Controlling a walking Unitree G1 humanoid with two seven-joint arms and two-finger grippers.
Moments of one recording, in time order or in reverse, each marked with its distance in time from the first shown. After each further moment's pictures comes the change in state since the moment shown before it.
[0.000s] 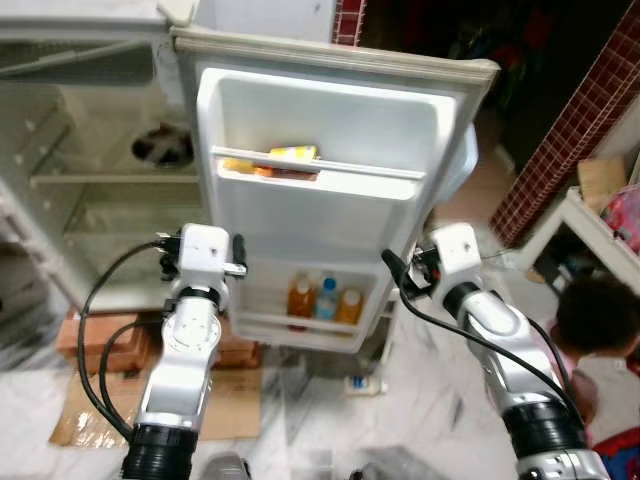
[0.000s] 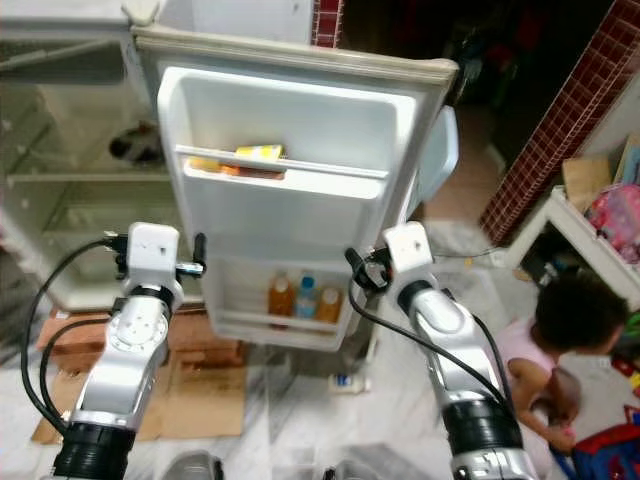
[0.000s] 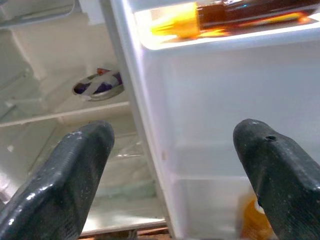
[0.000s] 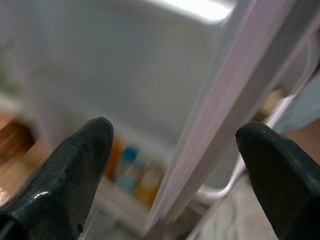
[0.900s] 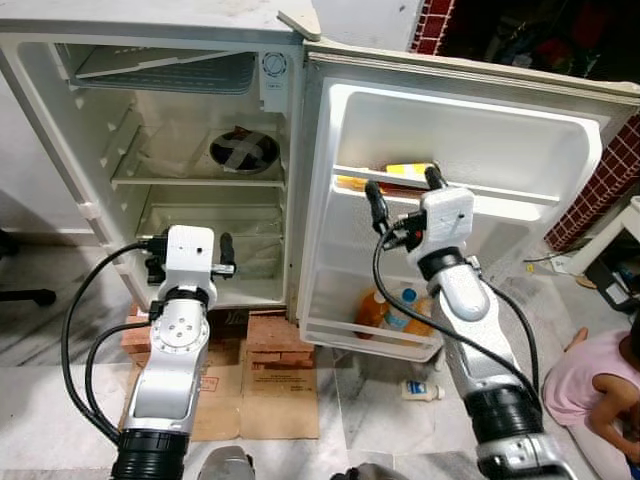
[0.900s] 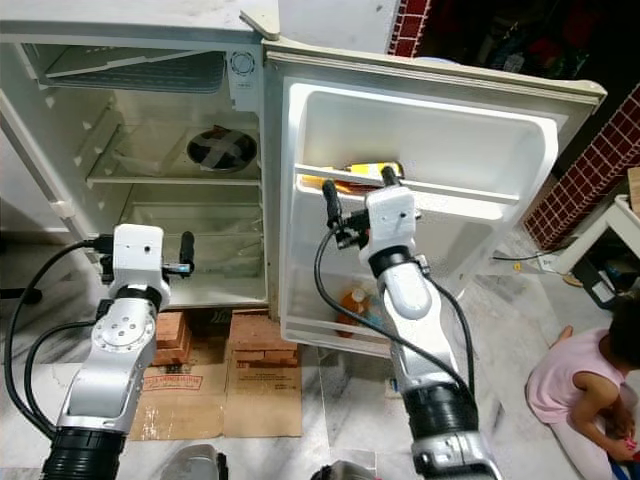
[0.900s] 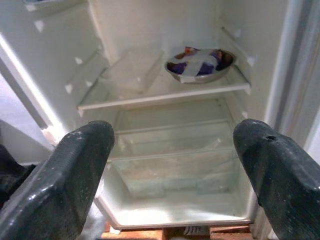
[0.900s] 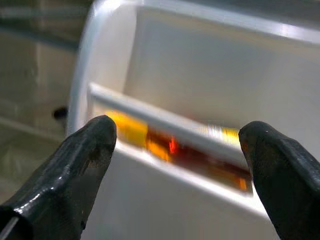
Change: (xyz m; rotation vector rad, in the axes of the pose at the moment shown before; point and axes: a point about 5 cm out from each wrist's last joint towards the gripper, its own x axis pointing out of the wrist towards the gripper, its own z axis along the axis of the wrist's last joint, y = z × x) left arm -0.007 0.007 -0.002 -0.029 0.008 0.023; right arm 0.000 0.019 0.045 -0.079 -0.402 -0.284
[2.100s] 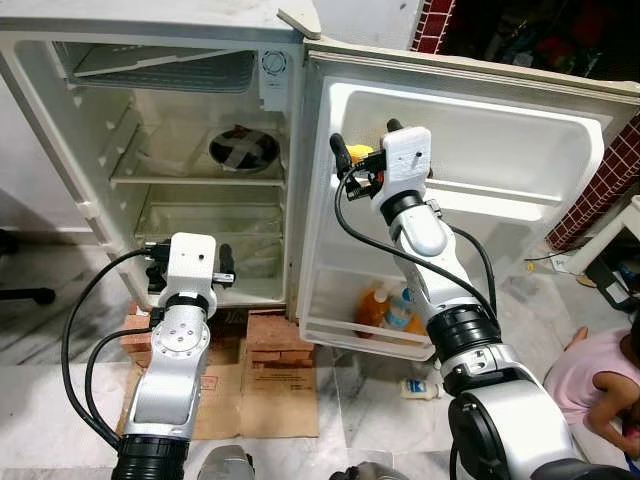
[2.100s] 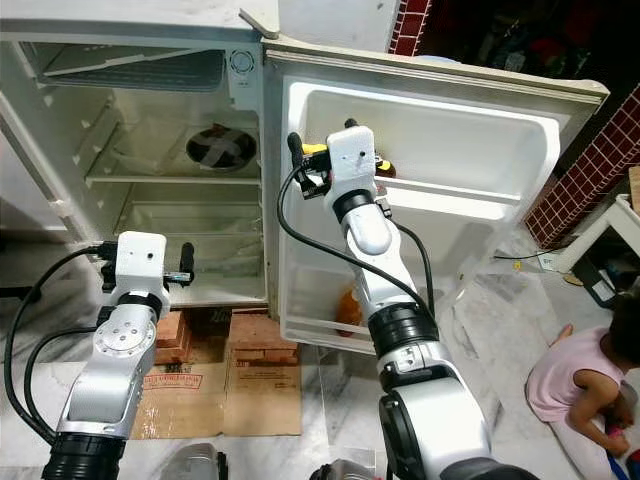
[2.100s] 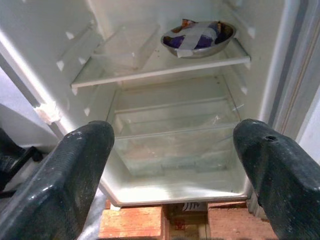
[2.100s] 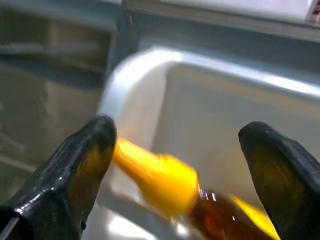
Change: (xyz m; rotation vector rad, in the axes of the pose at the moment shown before) left arm -0.005 -0.005 -0.009 0.009 0.085 -0.005; right arm 0.084 0.027 0.034 0.011 -0.058 0.040
